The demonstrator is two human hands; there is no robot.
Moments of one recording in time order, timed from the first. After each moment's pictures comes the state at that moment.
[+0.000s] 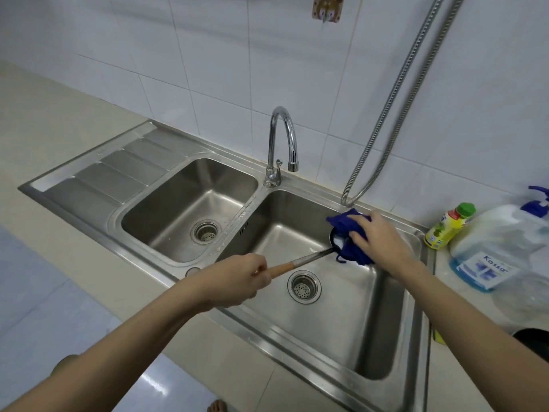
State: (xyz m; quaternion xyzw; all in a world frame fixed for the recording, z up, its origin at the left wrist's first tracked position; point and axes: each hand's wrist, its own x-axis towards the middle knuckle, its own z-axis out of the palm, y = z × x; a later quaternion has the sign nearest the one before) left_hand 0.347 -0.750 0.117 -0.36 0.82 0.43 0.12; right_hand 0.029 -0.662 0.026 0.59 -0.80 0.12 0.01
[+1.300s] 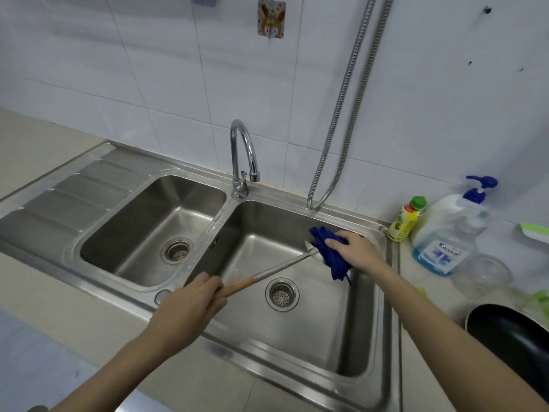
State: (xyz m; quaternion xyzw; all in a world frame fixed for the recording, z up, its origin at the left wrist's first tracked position) left_hand 0.368 -0.750 0.066 -0.32 0.93 0.16 0.02; right_hand 0.025 -0.641 0.020 0.36 -0.86 0.28 -0.25
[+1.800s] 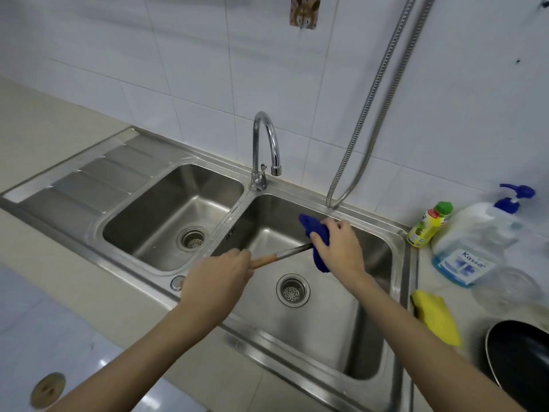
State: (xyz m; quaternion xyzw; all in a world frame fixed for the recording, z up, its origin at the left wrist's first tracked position) left_hand 0.337 -0.743 0.090 -0.34 0.94 0.02 0.00; right_hand 0.092 -0.676 0.020 0.44 -0.86 0.26 -0.05
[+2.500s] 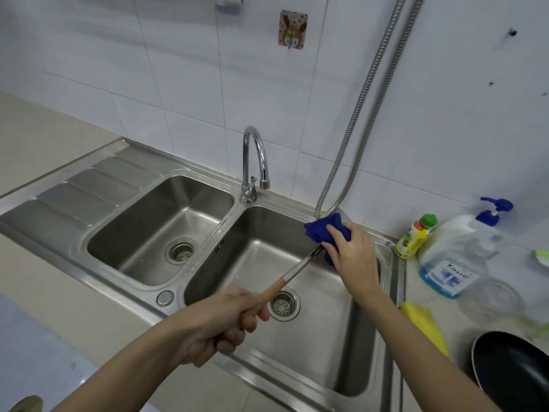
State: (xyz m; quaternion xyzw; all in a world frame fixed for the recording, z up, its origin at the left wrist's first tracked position) left_hand 0.328 -0.720 0.106 -0.42 0.54 0.73 0.07; right_hand 0.050 -0.652 0.018 0.53 -0.80 0.18 0.23
